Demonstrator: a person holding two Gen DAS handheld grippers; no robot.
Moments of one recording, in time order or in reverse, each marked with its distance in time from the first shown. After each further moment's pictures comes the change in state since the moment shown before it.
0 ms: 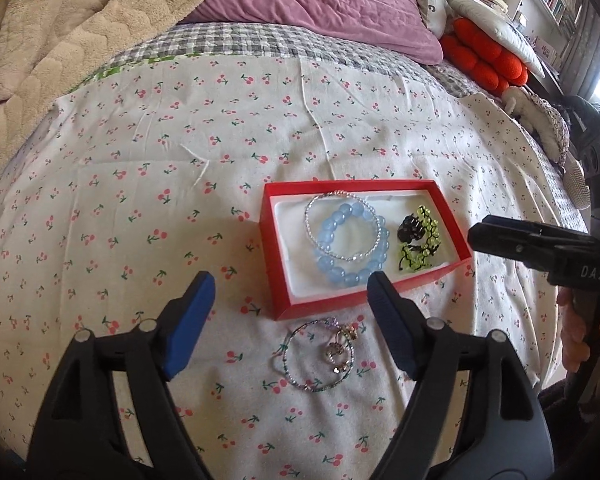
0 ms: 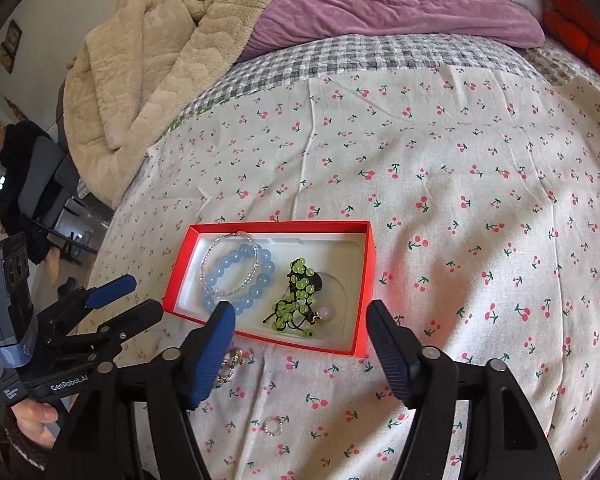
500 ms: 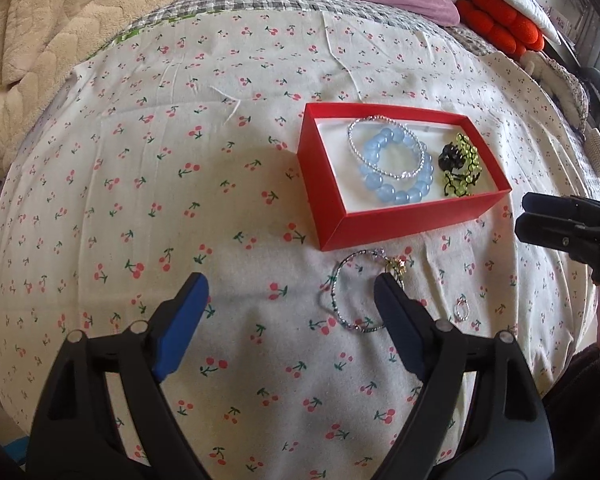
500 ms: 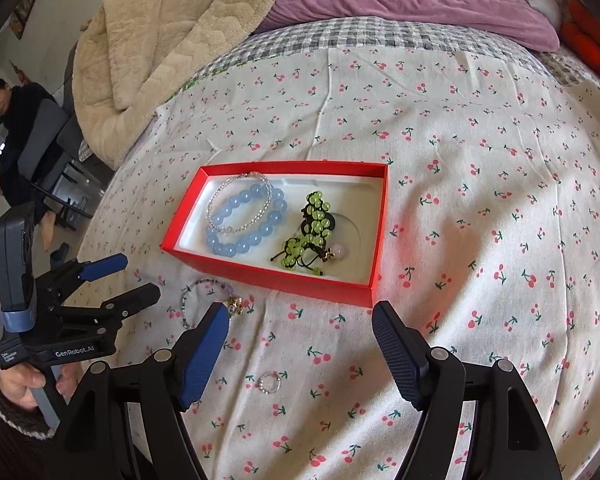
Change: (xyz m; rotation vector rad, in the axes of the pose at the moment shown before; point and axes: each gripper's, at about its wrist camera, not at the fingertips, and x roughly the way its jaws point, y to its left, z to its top) left arm 0.010 0.016 -0.037 0.038 0.104 0.083; right arm 0.007 0.012 -0.037 -0.076 0.075 -0.023
